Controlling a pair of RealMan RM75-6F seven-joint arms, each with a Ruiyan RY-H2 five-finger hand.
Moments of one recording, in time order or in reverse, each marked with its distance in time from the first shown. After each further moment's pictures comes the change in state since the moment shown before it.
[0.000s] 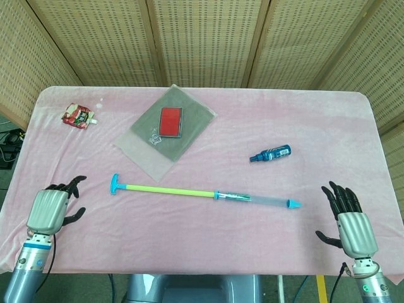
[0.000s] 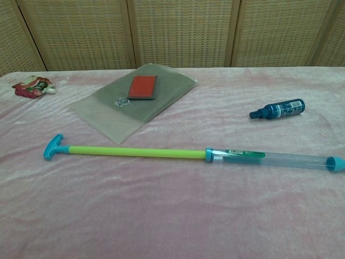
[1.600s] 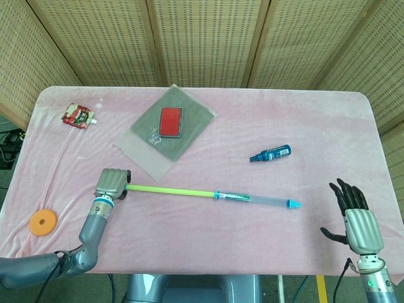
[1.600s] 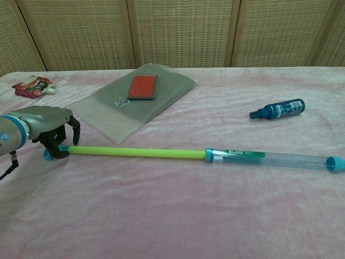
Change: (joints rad) left arm -0.489 -0.351 -0.080 0.335 -0.766 -0.360 0.430; right arm 0.001 0.008 0.030 0.018 0.052 -0.029 0.061
